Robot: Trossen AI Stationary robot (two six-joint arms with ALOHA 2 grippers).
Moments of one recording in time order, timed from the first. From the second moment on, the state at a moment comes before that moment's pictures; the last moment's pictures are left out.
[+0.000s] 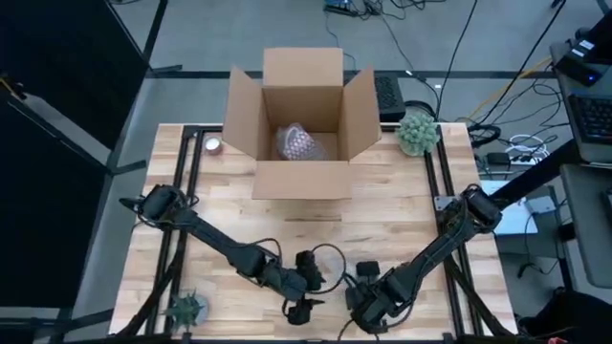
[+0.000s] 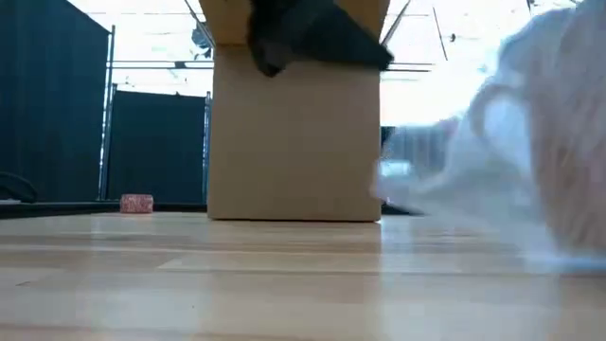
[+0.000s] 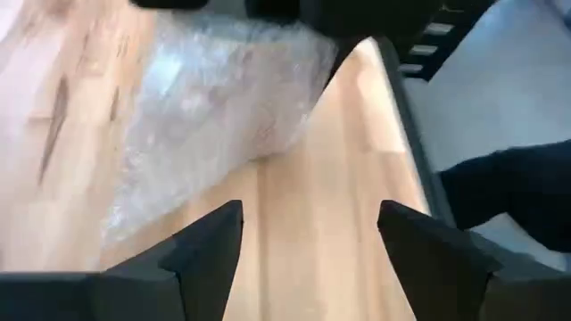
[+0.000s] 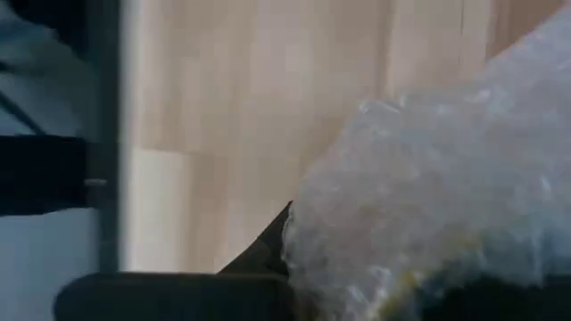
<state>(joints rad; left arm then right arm) -0.52 1.91 1.35 -0.12 -0.20 -0.43 0.73 1.87 1.42 -0.81 0.10 0.64</state>
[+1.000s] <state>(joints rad) -0.68 1.48 1.34 -0.74 -0.54 -0.52 0.14 1.69 2.17 -0.81 0.45 -0.31</state>
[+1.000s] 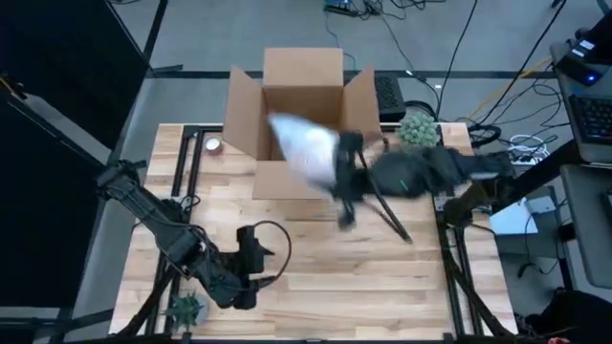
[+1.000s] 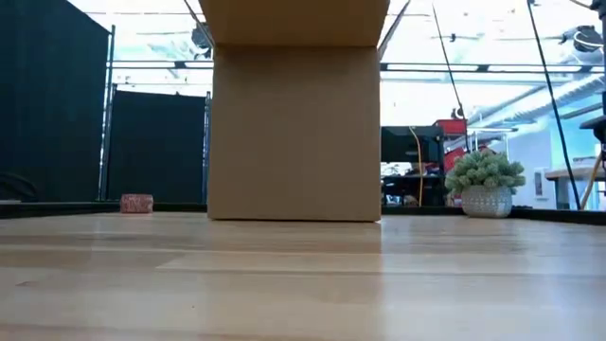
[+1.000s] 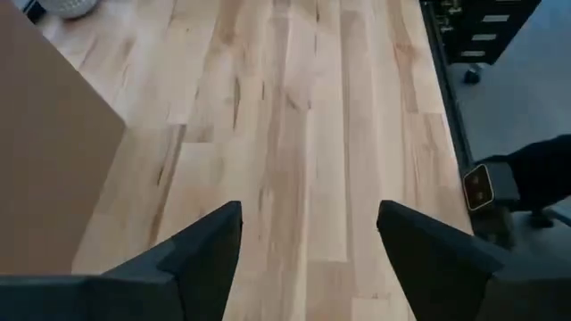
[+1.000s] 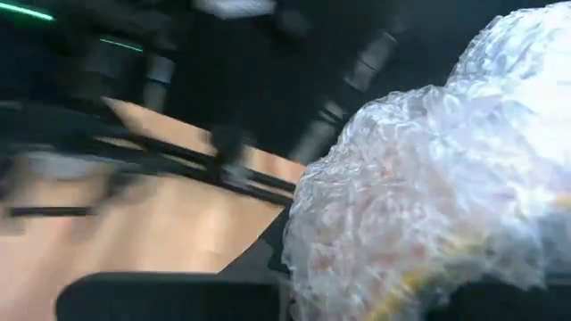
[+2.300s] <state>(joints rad) -0.65 1.49 1.31 -0.70 -0.56 -0.51 -0.40 2.10 2.16 -0.82 0.01 0.37</state>
